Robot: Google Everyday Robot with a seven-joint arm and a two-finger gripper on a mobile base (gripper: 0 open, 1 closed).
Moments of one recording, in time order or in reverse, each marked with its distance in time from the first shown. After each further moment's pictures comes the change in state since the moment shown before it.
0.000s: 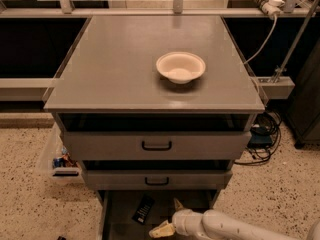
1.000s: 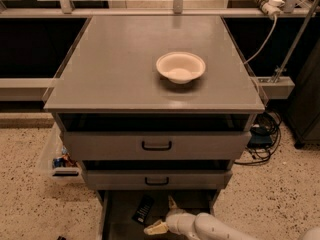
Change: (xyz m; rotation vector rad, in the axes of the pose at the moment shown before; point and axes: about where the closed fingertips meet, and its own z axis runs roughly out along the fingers) arm 0.007 -0.009 0.043 0.044 -0.080 -0.081
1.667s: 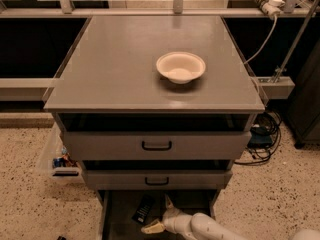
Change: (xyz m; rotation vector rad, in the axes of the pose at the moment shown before) arm 0.010 -0.004 0.028 0.001 -0.033 -0.032
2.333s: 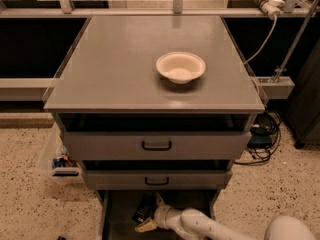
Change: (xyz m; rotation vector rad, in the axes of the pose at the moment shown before) arm -0.001 0.008 0.045 -0.054 0.009 -0.098
